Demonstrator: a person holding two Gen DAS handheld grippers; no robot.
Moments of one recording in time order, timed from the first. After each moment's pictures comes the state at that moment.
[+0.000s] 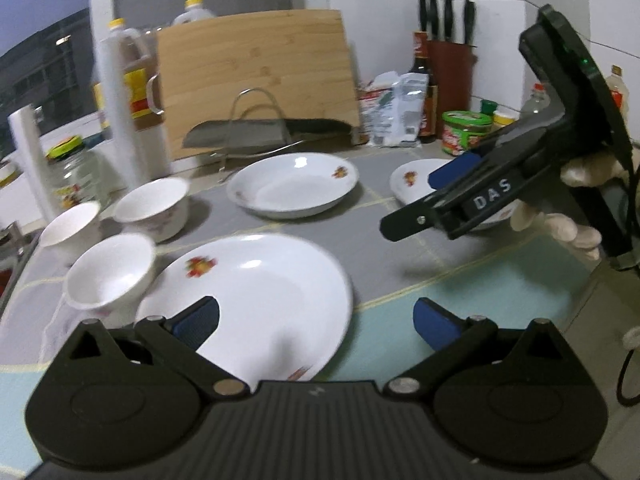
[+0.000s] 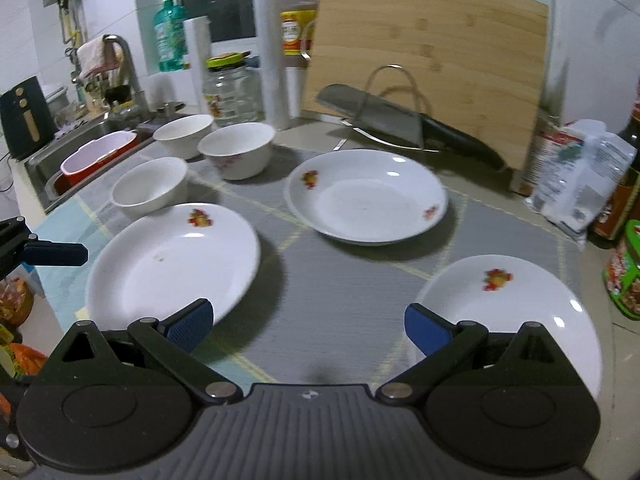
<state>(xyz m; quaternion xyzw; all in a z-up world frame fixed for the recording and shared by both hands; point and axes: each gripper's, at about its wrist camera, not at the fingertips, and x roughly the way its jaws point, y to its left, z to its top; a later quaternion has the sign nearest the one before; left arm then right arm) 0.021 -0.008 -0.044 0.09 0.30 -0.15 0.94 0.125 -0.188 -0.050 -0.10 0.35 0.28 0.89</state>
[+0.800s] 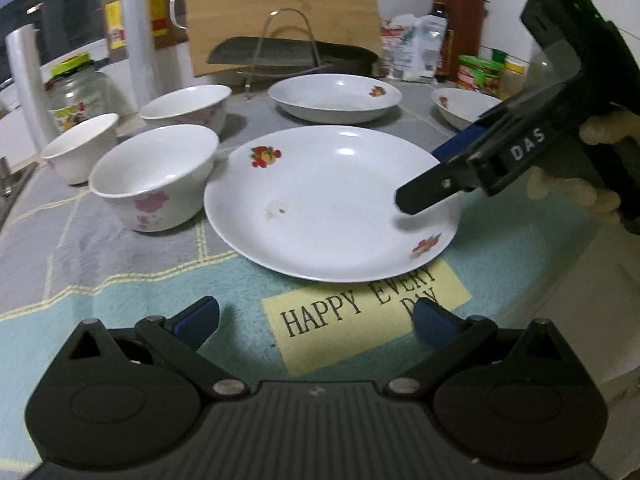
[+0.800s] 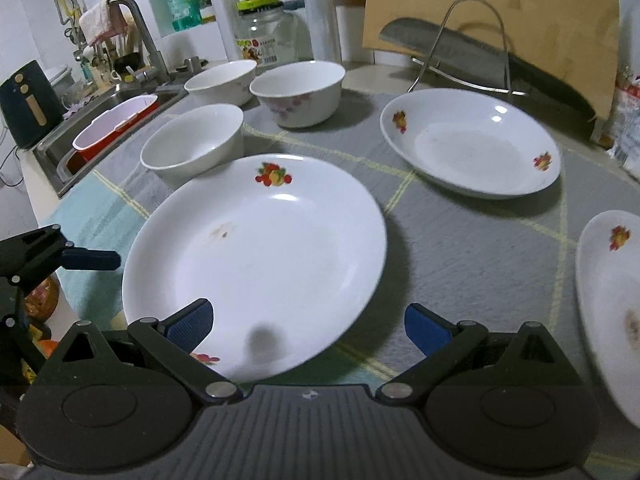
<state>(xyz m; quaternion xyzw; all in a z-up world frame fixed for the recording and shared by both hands) 0.036 0.090 -0.103 0.09 0.36 -0.21 0.90 0.127 -0.106 -0.099 -0.07 0.42 0.29 0.86</state>
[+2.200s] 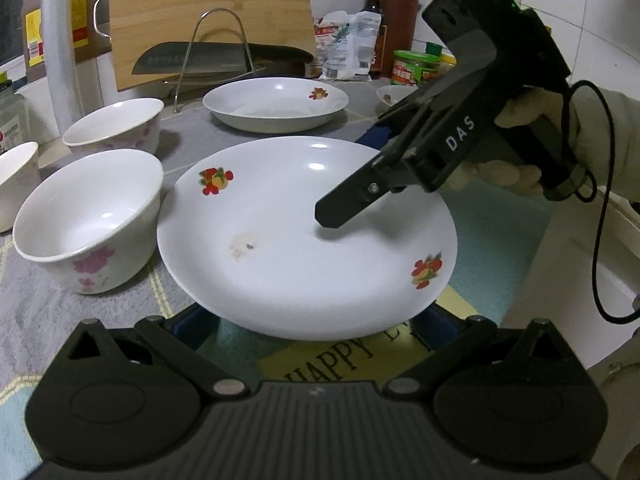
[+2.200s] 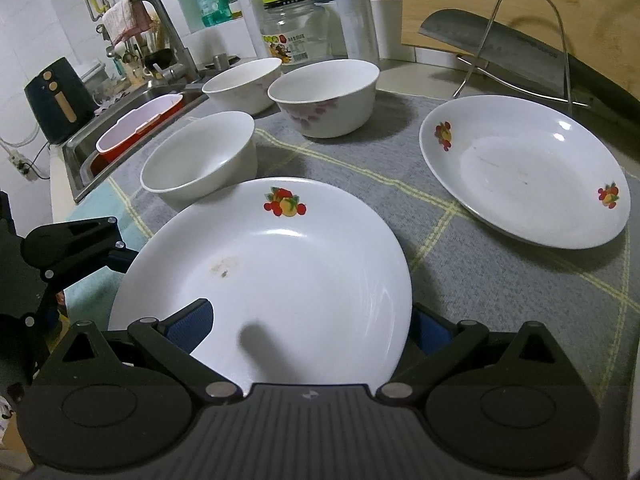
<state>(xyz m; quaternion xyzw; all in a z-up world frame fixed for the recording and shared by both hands) 0.079 0.097 -0.109 0.10 0.35 -0.33 0.87 0.177 -0.093 -0.109 -0.06 0.42 0.36 0.83</state>
